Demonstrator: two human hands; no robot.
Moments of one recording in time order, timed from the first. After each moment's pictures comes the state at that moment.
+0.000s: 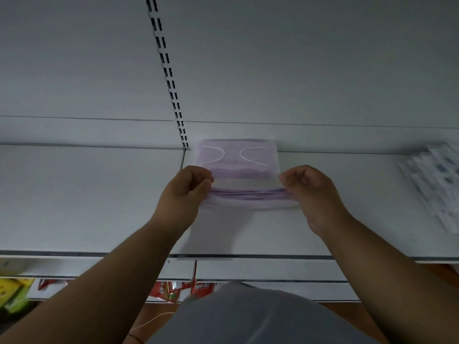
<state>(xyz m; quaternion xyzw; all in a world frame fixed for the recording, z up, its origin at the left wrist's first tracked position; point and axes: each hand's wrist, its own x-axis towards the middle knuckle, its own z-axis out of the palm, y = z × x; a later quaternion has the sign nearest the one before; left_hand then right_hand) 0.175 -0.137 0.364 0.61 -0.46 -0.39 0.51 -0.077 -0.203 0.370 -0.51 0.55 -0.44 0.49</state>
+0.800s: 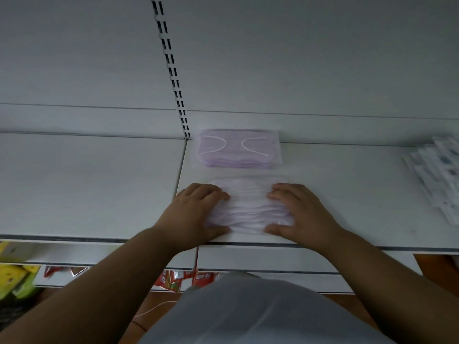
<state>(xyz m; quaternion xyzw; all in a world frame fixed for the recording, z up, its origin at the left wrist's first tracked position) 0.186 -0.111 0.328 0.56 -0.81 -0.10 0.15 -0.111 -0.178 0.313 -0.88 0.42 -0.15 0.18</state>
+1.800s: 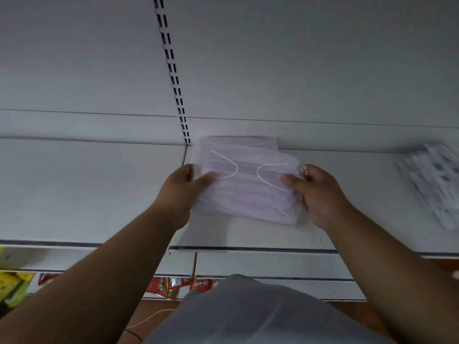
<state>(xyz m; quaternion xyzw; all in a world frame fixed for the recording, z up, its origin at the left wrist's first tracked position) 0.177 -0.146 0.365 0.58 -0.32 -0.53 0.53 -0.086 -0.204 0.370 -0.44 0.54 -0.42 0.58</state>
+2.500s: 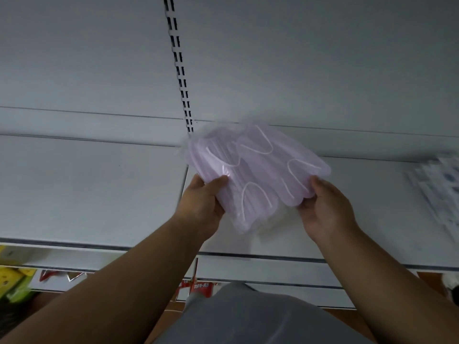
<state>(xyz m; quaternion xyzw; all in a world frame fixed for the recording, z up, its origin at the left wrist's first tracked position) 0.142 -0.147 0.366 0.43 -0.12 -0.64 0.63 -0.072 -0.195 0.366 -0.18 0.51 -0.56 0.63</state>
